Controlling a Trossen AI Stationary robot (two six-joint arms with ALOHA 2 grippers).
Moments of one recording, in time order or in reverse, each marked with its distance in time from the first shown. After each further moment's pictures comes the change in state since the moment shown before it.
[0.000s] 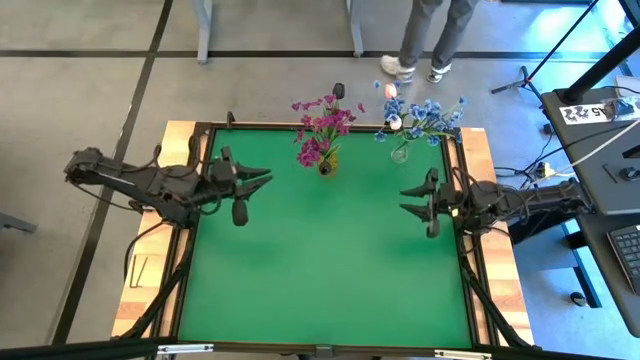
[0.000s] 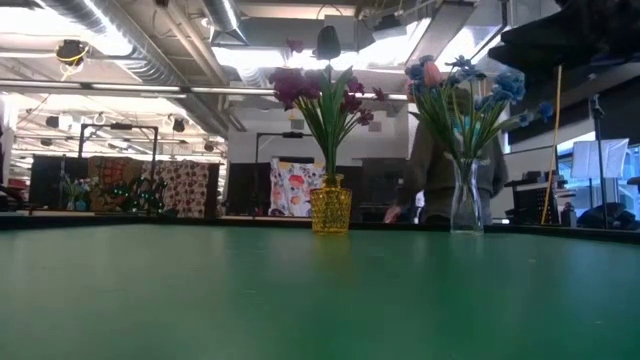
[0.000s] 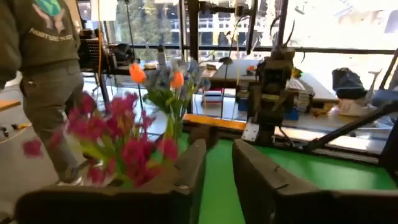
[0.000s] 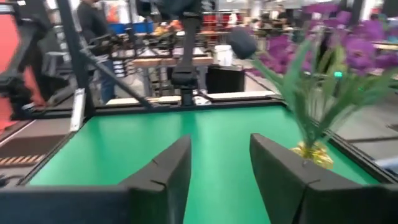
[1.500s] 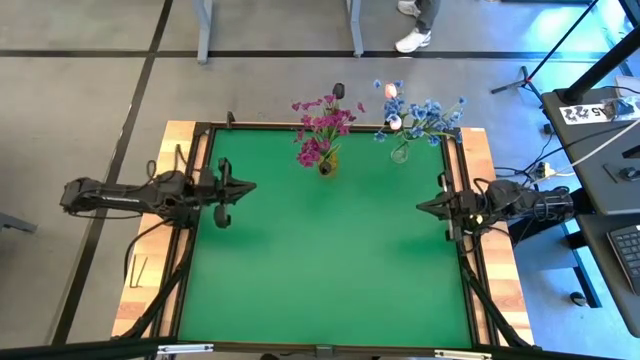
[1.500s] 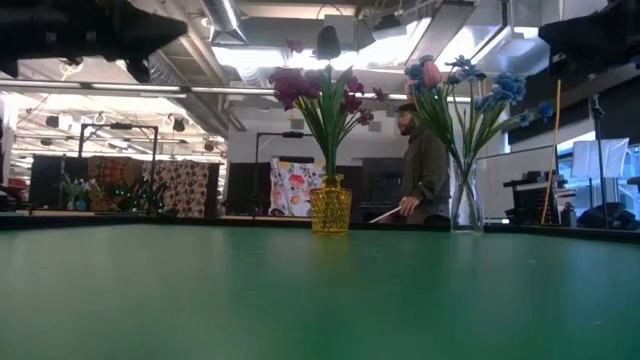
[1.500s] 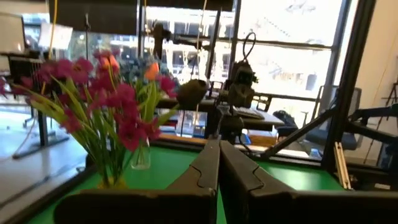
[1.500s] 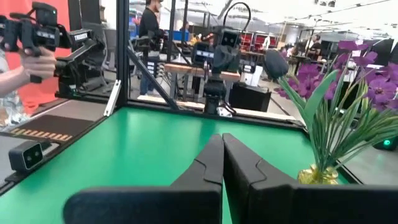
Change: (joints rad) left arm 0.268 -0.452 -0.656 0.435 0.477 -0.033; right arm 0.039 -0.340 -0.005 -0.289 -0.146 -0.167
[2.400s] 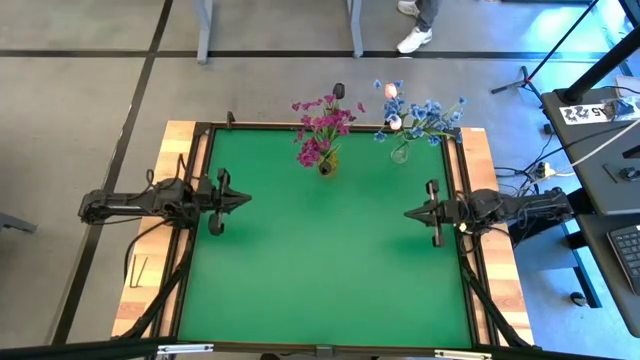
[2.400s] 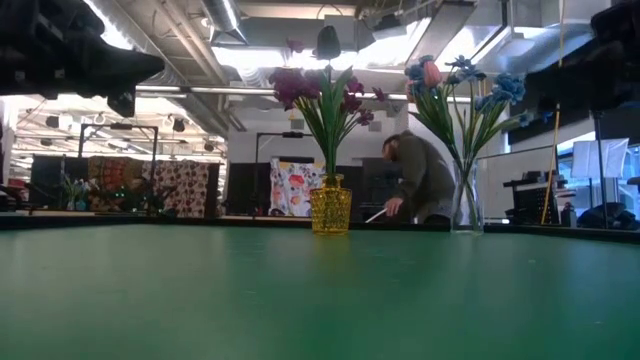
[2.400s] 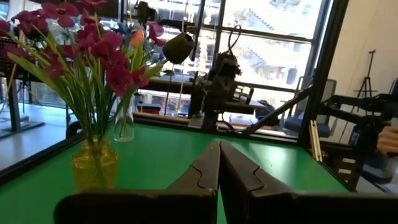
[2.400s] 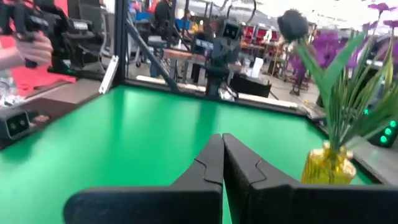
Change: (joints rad) left arm -0.001 -0.386 -0.156 -0.277 0.081 -0.050; right arm 0.000 0.000 -0.177 0.153 0.007 -0.038
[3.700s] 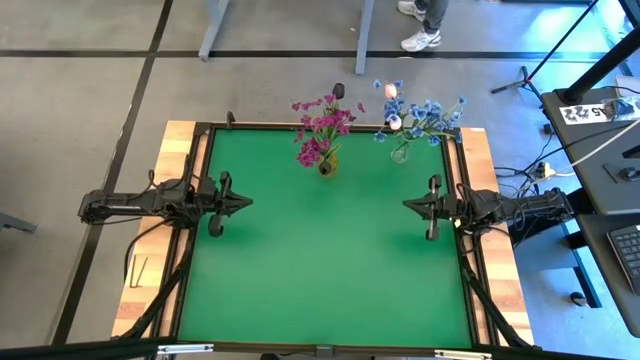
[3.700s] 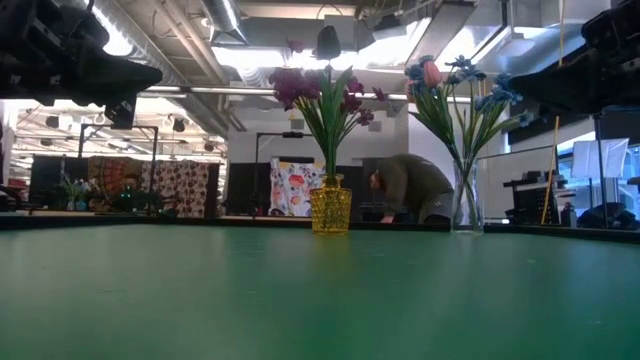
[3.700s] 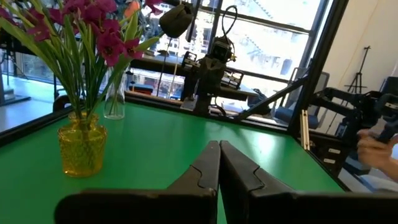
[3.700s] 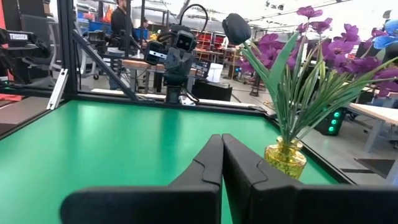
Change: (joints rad) left arm 0.000 0.000 0.001 -0.066 0.030 -0.078; right arm 0.000 0.002 -0.061 0.113 0.184 0.017
